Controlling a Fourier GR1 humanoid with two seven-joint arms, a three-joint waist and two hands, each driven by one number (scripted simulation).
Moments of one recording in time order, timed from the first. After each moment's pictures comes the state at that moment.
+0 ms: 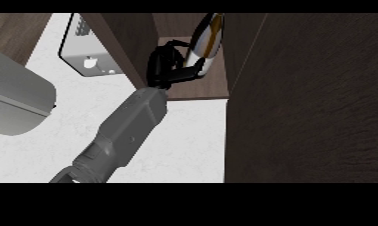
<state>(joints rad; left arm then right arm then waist) -0.92 0.00 -0.44 -0.38 1.00 0.27 -0.67 0.05 -0.05 -0.07 -2.22 -0.23 0.31 0.29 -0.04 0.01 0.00</state>
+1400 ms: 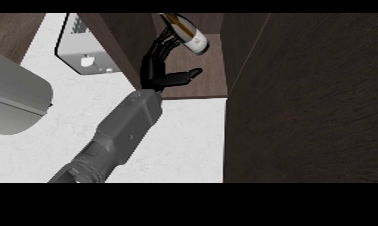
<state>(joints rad) -0.94 0.00 -0.41 -0.24 0.99 0.17 -0.87 0.06 -0.05 -0.06 -2.26 -0.21 0.29 0.31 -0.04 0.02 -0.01</state>
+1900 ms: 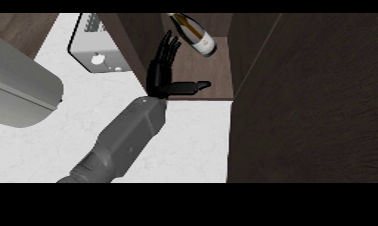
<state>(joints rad) -0.84 0.01 -0.49 -0.45 0.93 0.24 -0.83 0.08 -0.04 -0.04 -2.27 -0.19 0.29 0.31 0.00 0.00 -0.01</state>
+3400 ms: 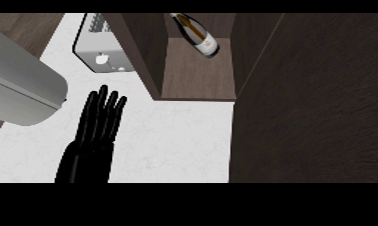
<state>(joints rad) -0.03 0.50 -0.67 -1.94 0.68 0.59 -0.46 0.06 -0.18 0.05 -2.35 -0.23 0.44 0.44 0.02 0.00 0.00</state>
